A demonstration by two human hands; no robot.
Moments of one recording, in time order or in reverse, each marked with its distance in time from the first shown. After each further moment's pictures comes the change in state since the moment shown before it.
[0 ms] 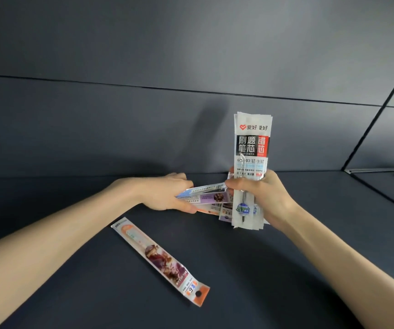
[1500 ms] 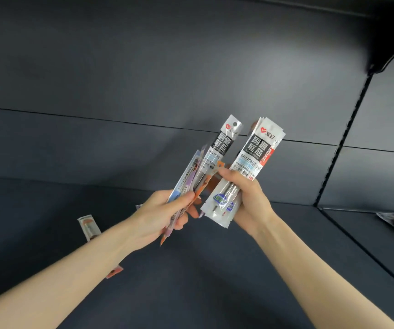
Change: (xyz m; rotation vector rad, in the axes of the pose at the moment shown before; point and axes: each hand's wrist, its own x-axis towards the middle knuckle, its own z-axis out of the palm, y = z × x) left_hand -0.013 0.173 0.027 -1.243 0.639 -0.058; right_hand -0.031 -0.036 -0.092 0.541 -0.432 -0.128
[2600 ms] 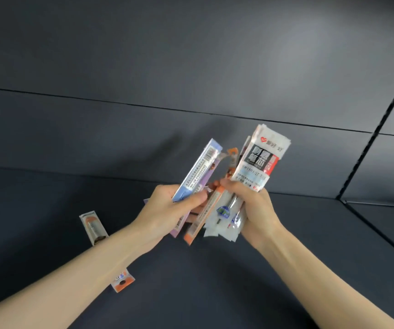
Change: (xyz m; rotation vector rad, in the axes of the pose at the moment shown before) left_hand 0.012 -0.012 -0.016 0.035 0.164 0.029; right_hand 0.020 0.047 0.000 -0.052 0.262 0.057
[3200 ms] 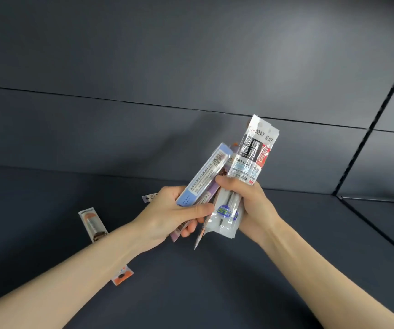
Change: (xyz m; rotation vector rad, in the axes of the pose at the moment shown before) left_hand -0.008 0.003 0.005 -0.015 -0.156 -0.088; right_hand -0.006 -0.008 0.001 0.051 -0.257 0.057
